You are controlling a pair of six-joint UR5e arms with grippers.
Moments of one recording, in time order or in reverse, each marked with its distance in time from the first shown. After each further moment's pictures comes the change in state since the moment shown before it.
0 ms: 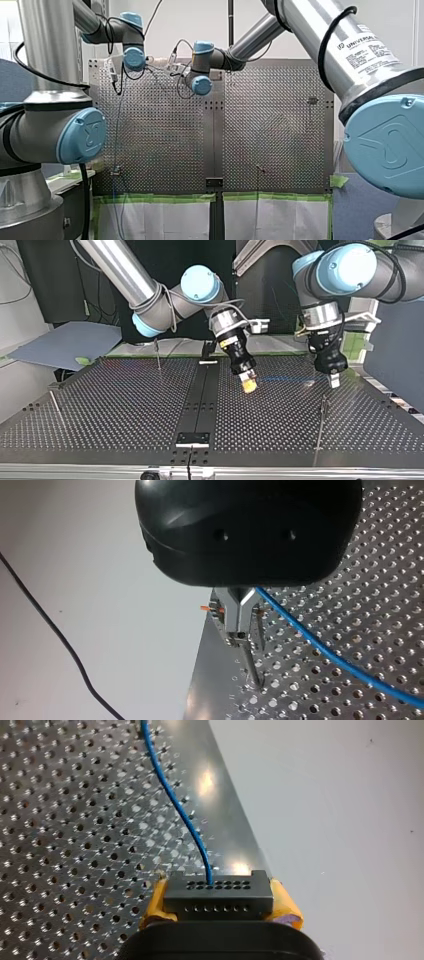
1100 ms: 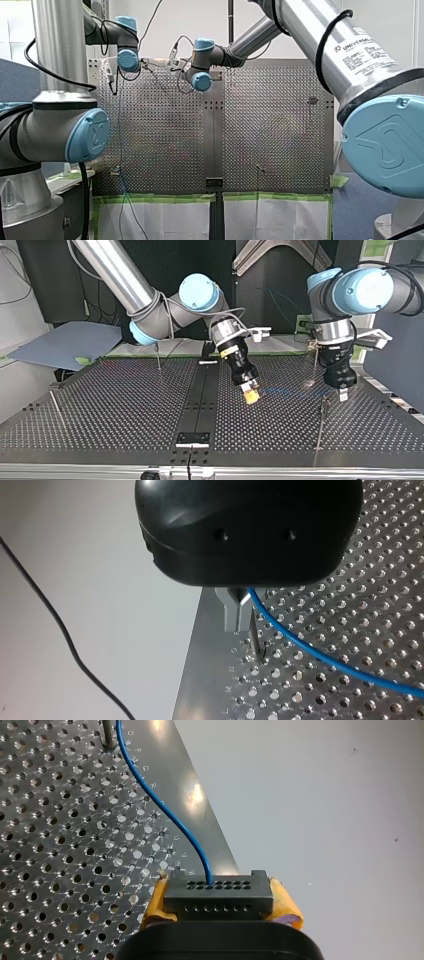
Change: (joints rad) left arm 0.103 -0.044 0.050 -0.013 0.142 -0.003; right arm -0.014 0.024 -0.082 0.015 -0.037 0.014
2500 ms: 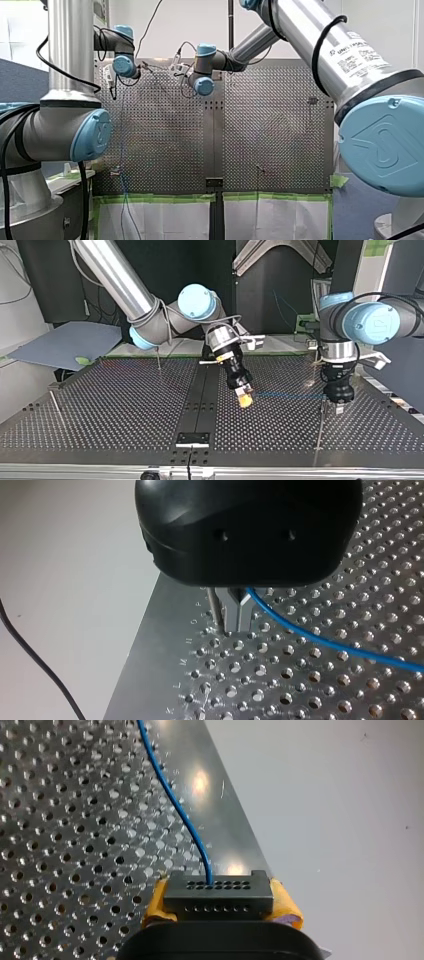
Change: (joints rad) left arm 0.086 -0.115 0.085 -0.025 0.170 -0.025; right arm -0.027 0.038 -0.022 0.001 0.000 0.008
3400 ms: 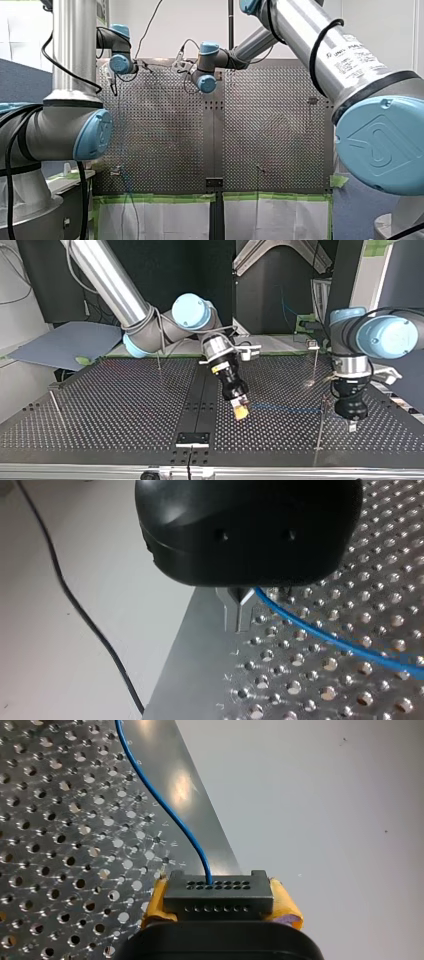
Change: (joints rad) left arm 0.053 -0.042 0.084 0.035 0.070 -0.103; right arm -0.029 0.018 -0.066 -0.004 -0.033 -0.001
